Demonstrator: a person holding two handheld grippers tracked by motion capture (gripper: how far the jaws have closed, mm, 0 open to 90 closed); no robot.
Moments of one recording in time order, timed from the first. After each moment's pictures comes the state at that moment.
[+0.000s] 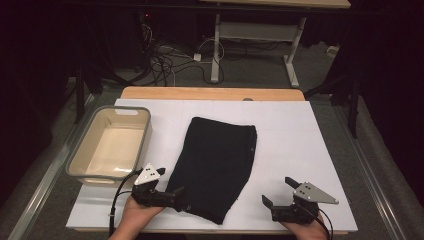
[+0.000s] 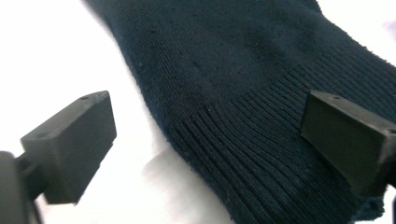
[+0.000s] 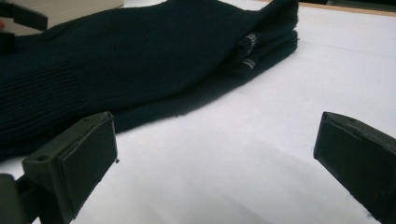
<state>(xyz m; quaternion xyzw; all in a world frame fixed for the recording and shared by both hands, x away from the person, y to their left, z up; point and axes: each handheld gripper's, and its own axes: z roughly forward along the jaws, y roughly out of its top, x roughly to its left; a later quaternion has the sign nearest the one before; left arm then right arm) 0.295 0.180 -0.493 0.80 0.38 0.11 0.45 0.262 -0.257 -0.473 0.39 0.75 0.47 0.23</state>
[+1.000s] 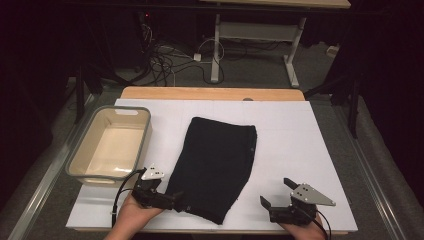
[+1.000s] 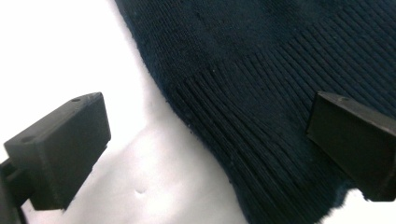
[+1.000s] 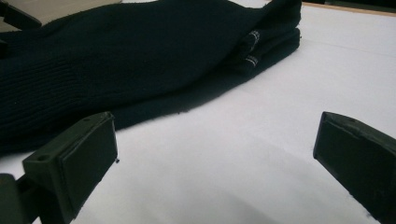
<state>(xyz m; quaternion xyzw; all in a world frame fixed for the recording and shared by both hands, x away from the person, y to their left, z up) 0.298 0.178 -0.484 0.83 0.40 0.07 0.37 0.260 -0.252 -0.477 0.39 0.76 0.47 0.24</state>
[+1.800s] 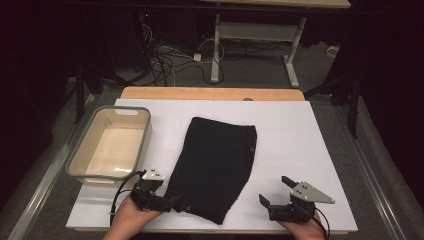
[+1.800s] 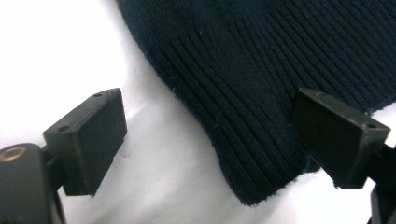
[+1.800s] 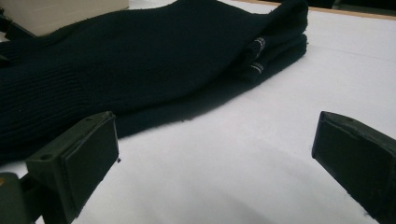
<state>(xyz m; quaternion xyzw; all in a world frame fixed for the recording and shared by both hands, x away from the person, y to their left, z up) 0.293 0.180 -0.483 0.84 0.41 0.02 0.34 0.266 -0.250 -0.477 0.38 0.76 0.48 0.23</state>
